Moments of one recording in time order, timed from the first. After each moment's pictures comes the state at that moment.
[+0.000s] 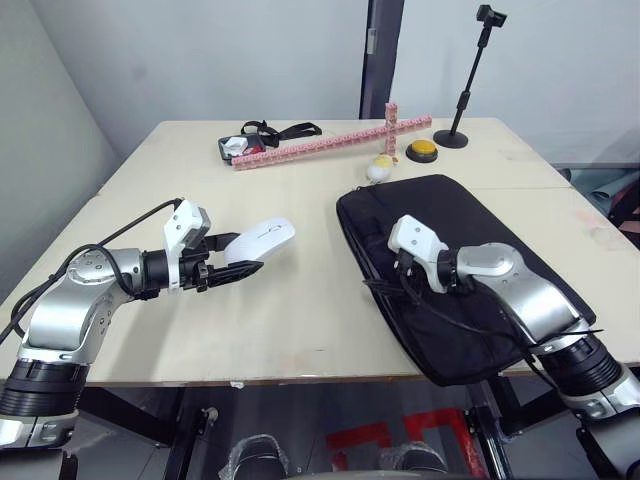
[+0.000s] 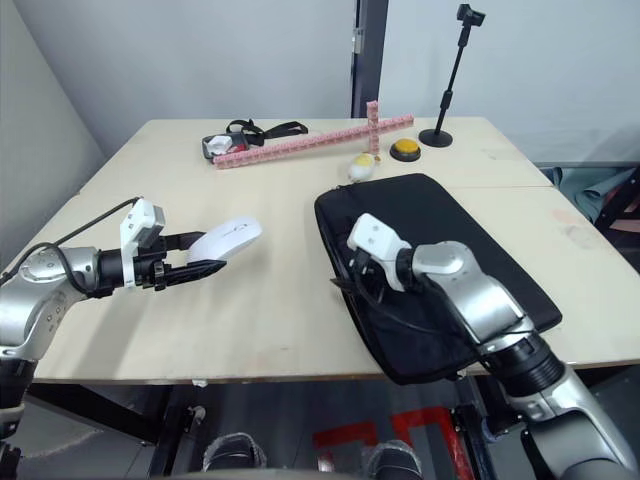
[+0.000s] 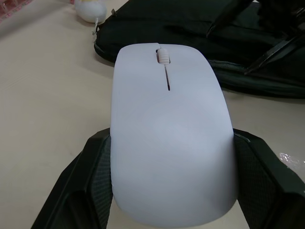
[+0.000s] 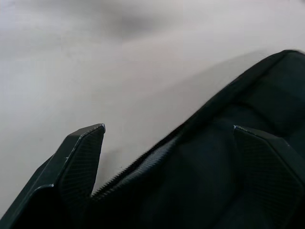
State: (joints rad) left arm -0.28 0.80 0.17 -0.13 -0.51 0.53 -1.09; right arm -0.48 -0.61 0.30 -0.22 0.17 0.62 0.81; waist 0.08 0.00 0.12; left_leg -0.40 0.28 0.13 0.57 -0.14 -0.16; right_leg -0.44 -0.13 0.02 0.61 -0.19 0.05
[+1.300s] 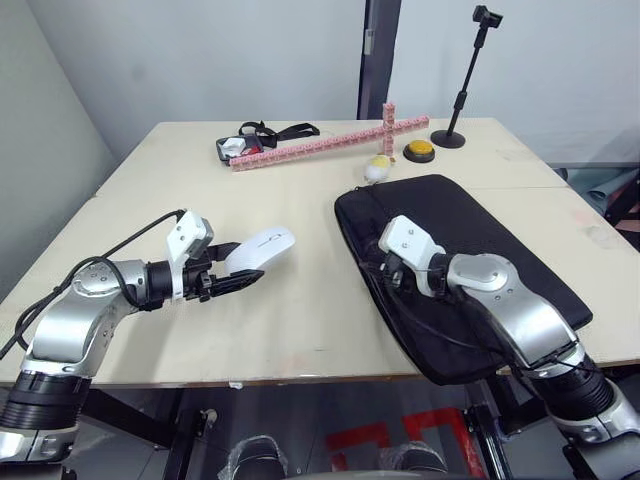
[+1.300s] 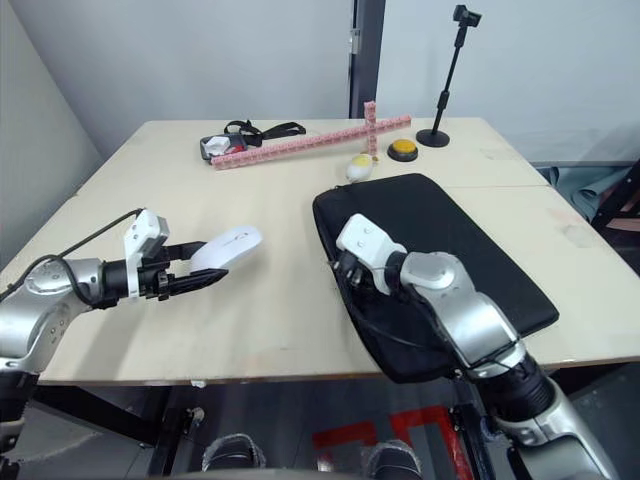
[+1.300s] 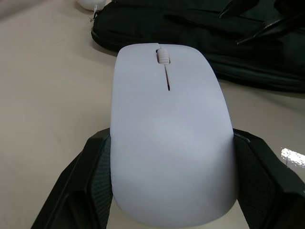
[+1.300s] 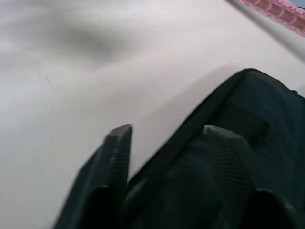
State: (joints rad) left arm -0.23 0.77 0.15 -0.16 -0.51 0.52 -1.04; right arm -0.42 -0.53 0.32 -0.44 0.05 0.75 0.63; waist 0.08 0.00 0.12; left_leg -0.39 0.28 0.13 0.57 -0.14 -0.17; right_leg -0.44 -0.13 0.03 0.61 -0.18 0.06
